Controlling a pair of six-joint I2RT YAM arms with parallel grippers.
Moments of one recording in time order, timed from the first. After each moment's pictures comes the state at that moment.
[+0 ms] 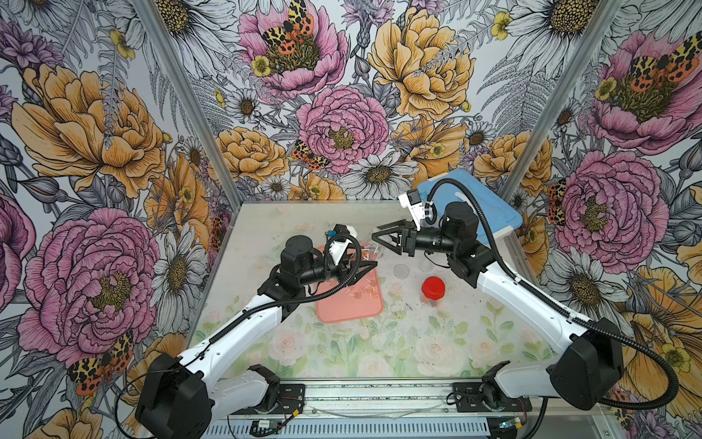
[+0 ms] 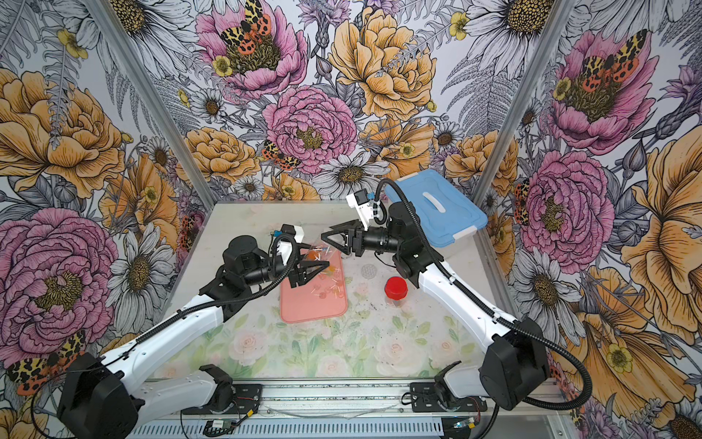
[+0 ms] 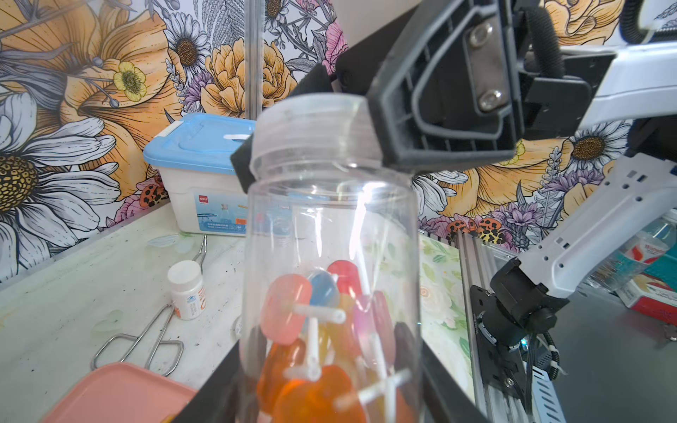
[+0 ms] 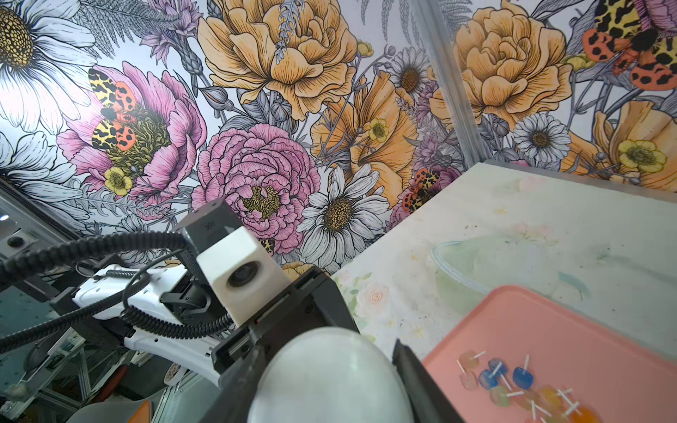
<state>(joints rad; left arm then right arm) -0.53 1.15 0.81 0.17 0.68 -0.09 0.50 1.37 1.16 0.11 -0.87 0.50</state>
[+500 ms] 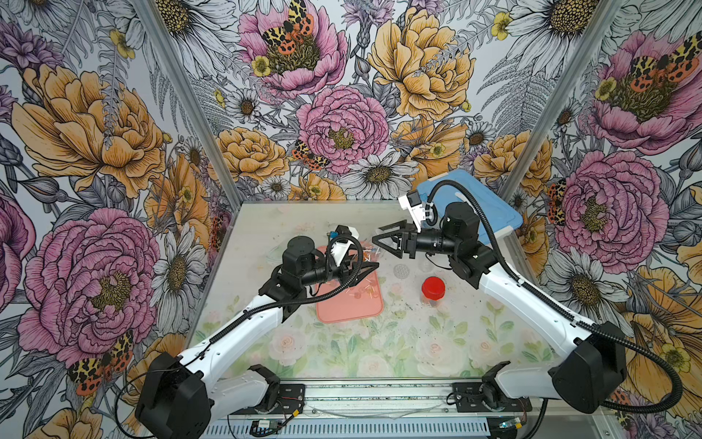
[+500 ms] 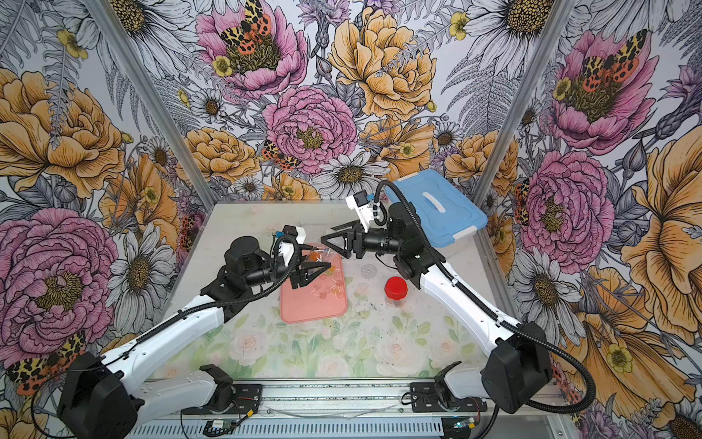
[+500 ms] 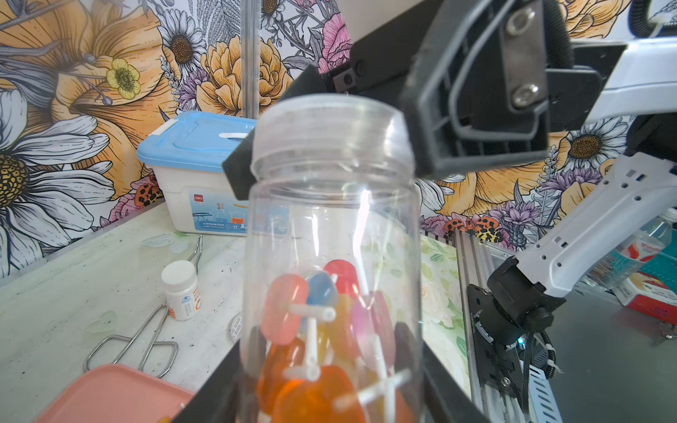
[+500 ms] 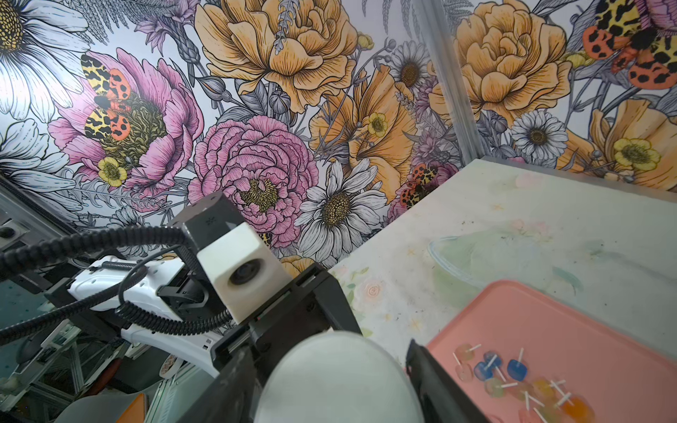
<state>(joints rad) -0.54 1.15 0.81 0.16 0.66 -0.09 0.51 1.35 1.16 0.06 -0.87 0.47</state>
